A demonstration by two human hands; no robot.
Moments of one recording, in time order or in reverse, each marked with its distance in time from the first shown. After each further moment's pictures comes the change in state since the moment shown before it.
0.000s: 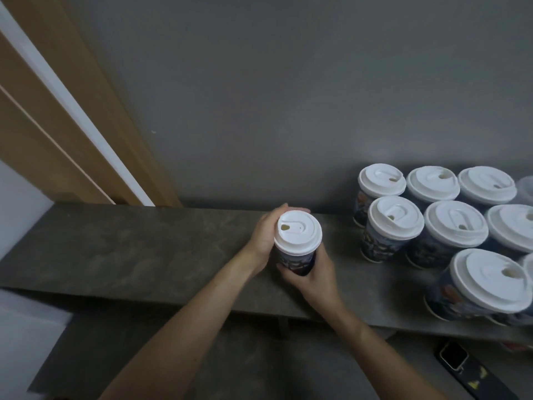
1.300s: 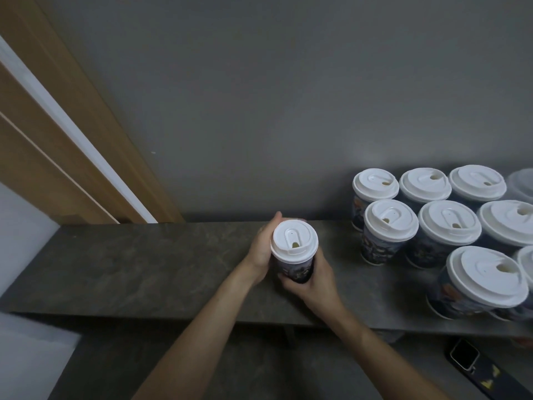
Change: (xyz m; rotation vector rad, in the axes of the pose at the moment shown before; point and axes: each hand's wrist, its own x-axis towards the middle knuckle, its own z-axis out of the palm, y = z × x) left_hand 0.003 -0.005 -0.007 0.000 -0.008 -0.069; right_hand 0.002 0.005 0.003 -0.060 -0.024 -0.021
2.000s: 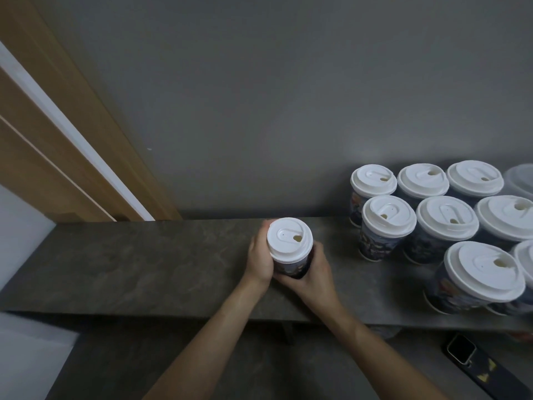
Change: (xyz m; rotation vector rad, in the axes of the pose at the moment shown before) left_hand -0.019 -0.016 0.013 -0.035 0.317 0.178; right_hand -0.003 -0.002 0.003 0.059 0.015 0.027
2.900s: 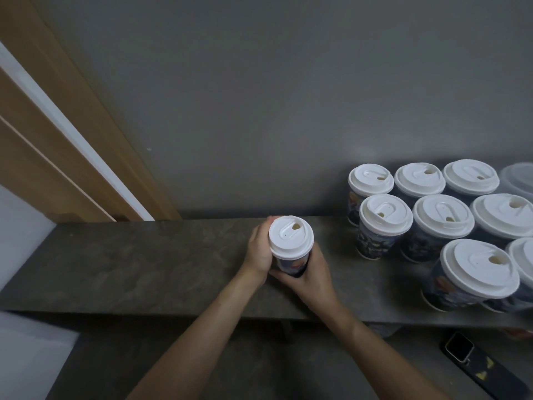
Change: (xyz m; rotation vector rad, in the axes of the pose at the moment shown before) left_hand 0.011 0.001 -0.001 0.033 -0.089 0.016; right_hand 0.003 0.006 0.001 0.014 -0.018 -0.029
